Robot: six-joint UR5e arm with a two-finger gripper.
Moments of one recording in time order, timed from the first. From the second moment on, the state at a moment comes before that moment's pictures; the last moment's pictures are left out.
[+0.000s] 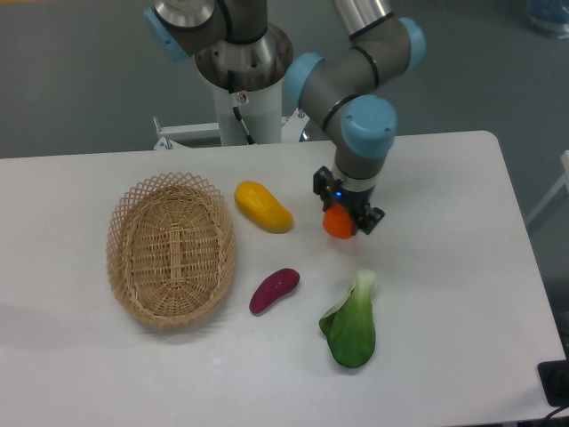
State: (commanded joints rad) arm 2.59 -1.78 -2.03 -0.97 1.57 1.41
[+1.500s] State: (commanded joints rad) arm 2.72 -1.90 -1.67 -0.98 1.55 1.46
